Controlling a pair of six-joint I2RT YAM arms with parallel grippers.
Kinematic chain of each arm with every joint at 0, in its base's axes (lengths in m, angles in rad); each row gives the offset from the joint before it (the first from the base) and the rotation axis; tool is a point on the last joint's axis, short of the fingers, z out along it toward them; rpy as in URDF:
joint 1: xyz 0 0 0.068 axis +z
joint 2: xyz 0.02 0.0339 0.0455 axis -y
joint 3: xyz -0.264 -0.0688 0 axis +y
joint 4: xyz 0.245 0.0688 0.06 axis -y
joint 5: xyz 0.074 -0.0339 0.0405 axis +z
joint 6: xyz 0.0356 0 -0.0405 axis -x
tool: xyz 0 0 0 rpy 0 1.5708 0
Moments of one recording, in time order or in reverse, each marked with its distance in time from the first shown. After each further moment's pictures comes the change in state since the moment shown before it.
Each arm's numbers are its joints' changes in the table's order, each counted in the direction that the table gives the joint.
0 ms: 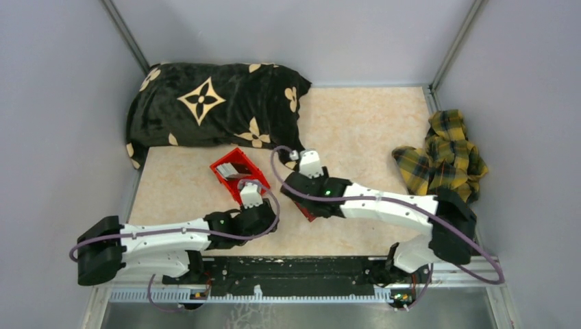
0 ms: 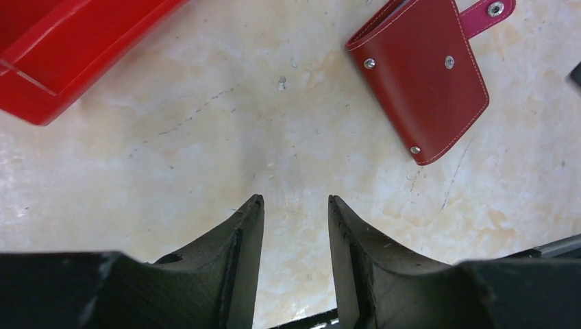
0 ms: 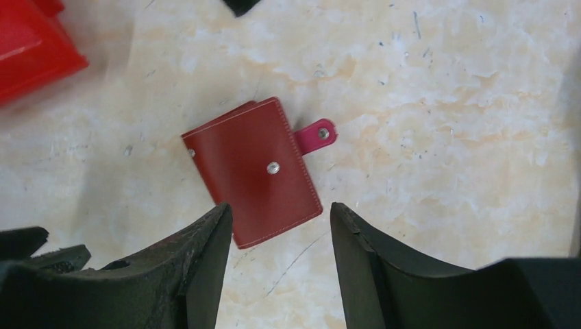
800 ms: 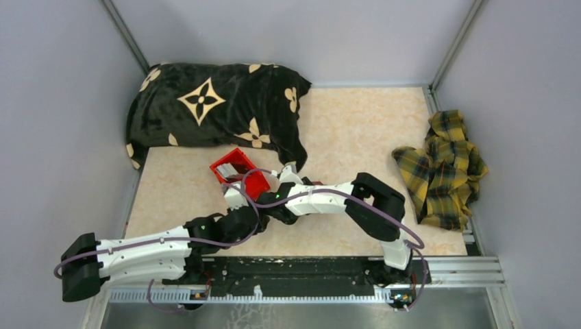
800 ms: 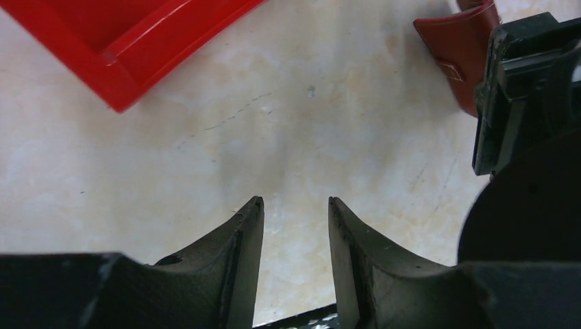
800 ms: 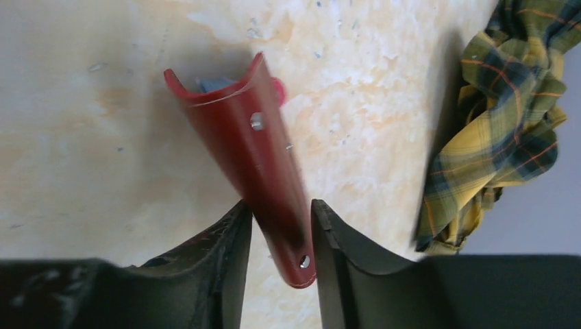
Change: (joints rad) left arm 0.040 0.188 0.086 -0.010 -0.027 -0.008; right arm 0.013 -0.453 -0.186 -0.314 -0.245 -0.051
